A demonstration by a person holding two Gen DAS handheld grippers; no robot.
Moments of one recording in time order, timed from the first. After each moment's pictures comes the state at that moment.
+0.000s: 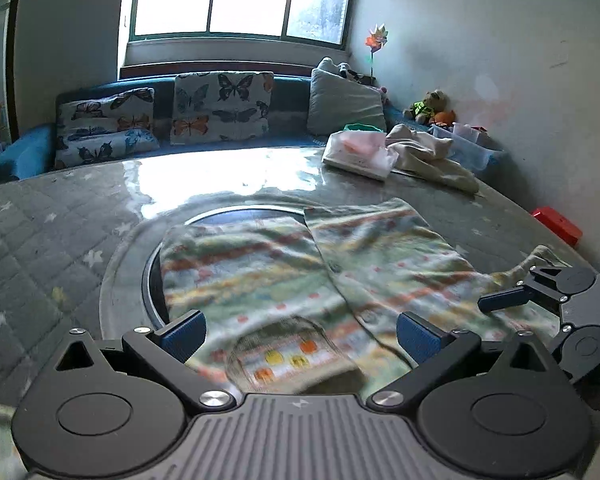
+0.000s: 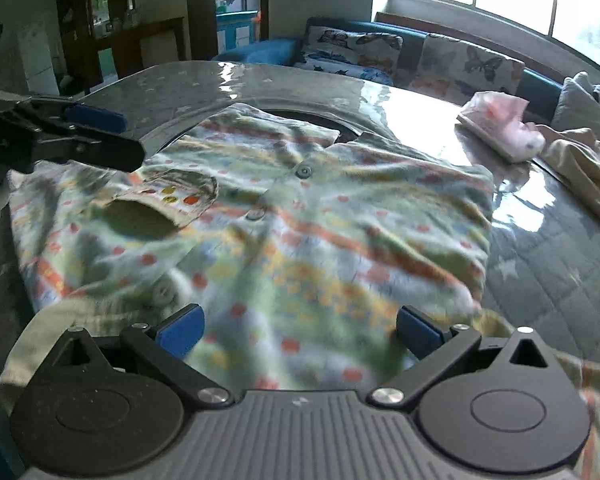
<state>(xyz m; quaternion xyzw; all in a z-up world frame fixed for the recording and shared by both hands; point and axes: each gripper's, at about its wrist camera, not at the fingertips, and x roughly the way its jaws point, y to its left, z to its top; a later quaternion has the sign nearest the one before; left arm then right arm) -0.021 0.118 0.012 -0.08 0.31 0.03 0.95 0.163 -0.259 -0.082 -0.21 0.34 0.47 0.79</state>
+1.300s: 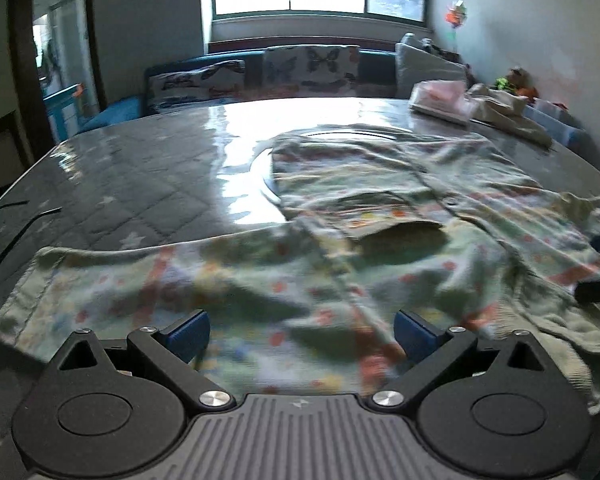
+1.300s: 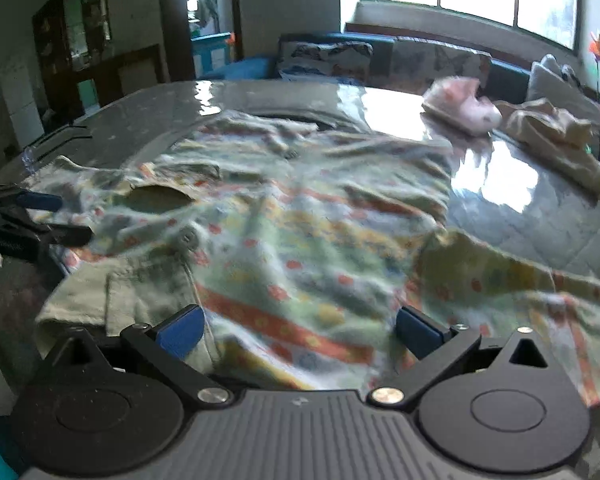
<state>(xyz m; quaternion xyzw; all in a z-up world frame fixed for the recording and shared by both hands) -0.101 0.121 -0.035 -0.06 0.34 0.18 0.92 0.135 -0.310 -0.081 -0.16 0.34 0.45 0.81</state>
